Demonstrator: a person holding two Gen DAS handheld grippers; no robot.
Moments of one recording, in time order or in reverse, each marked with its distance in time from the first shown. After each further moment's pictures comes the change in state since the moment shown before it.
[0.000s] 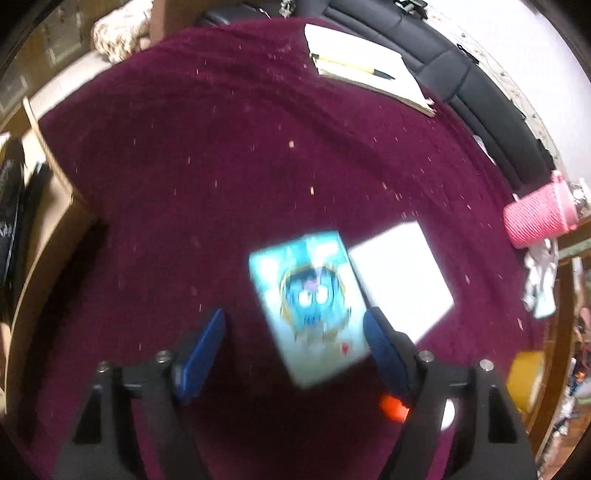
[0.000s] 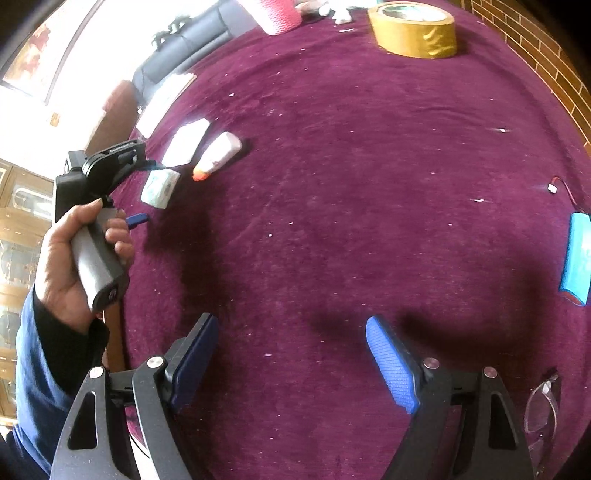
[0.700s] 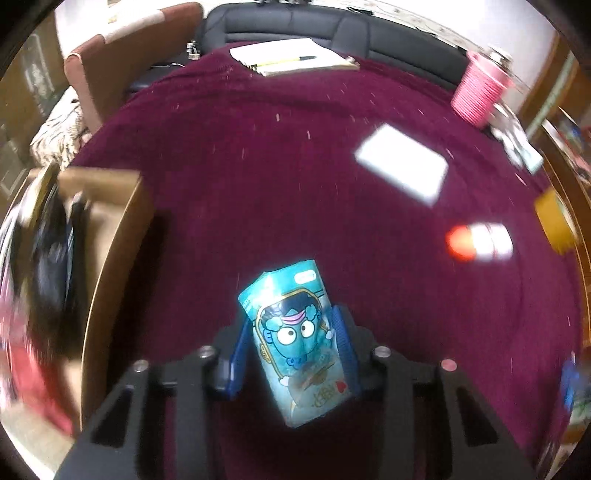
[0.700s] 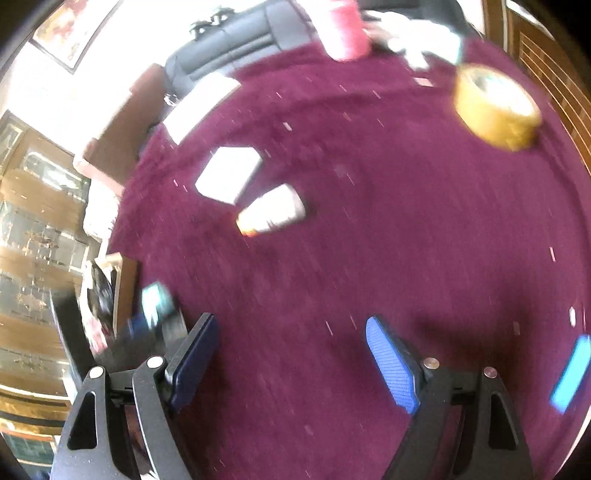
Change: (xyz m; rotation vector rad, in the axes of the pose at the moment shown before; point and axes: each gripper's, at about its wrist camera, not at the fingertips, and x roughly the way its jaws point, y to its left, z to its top) left arm -0.043 0.066 -0.078 0.495 -0.071 -0.002; right arm 0.012 0.071 0.079 -0.178 -0.041 0.009
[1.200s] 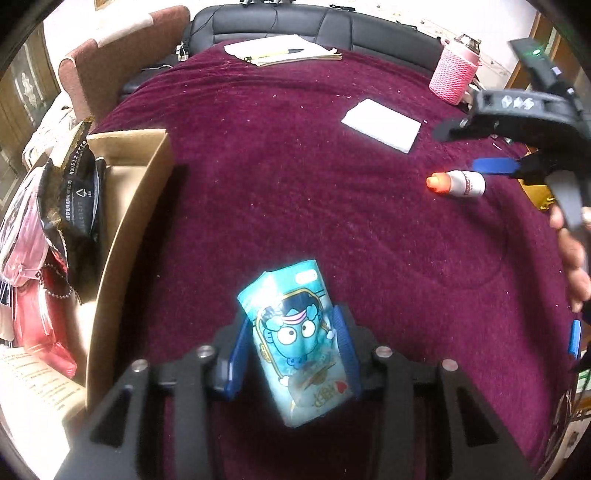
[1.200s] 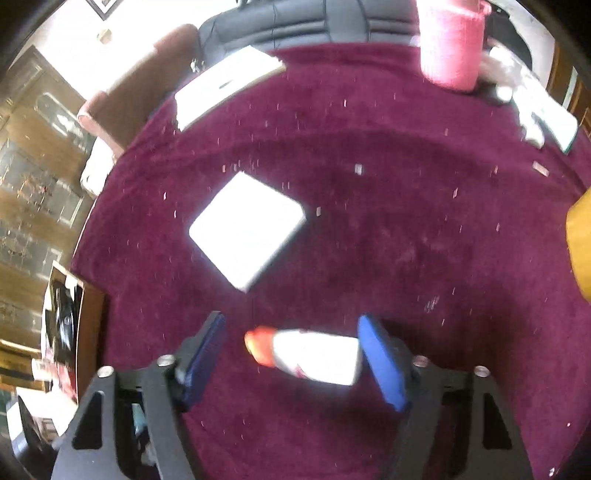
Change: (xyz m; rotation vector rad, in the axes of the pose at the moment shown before) left arm -0.018 0.006 -0.040 0.045 -0.002 -0.023; right arm 0.103 0.038 0.078 -0.212 0.086 -0.030
